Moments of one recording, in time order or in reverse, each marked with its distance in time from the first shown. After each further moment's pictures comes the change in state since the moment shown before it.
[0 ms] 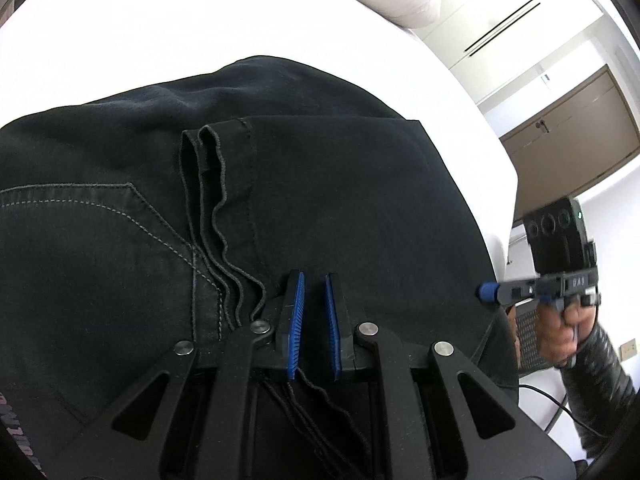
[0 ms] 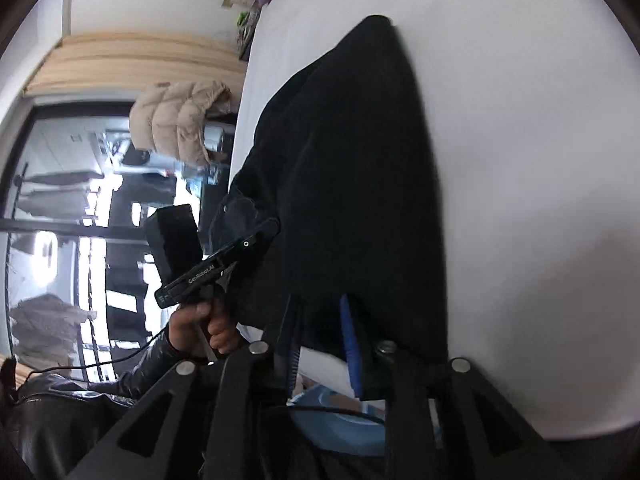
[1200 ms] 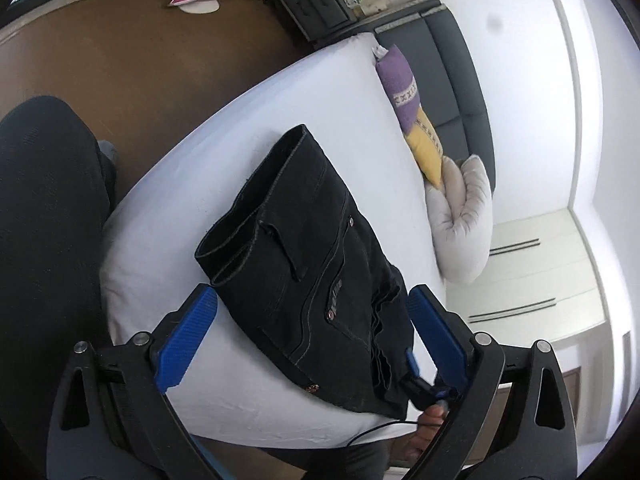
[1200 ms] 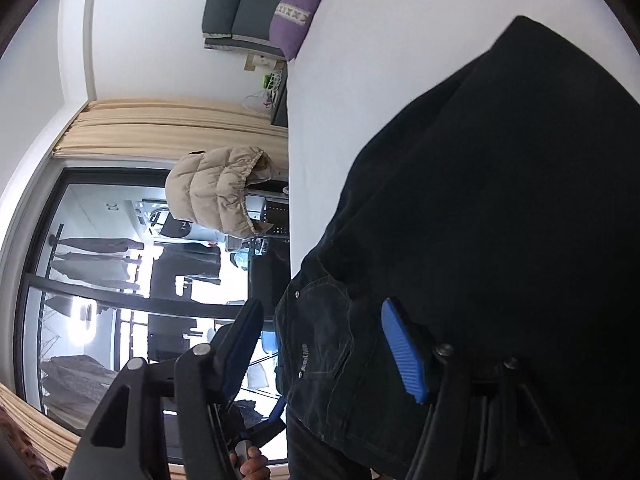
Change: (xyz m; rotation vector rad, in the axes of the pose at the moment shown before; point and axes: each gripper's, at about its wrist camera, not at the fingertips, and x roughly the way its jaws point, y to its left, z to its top) left arm -0.241 0.144 -0.203 -0.846 -0.603 -0.077; right arm 0.059 0.066 0.032 0.088 -0.227 0.165
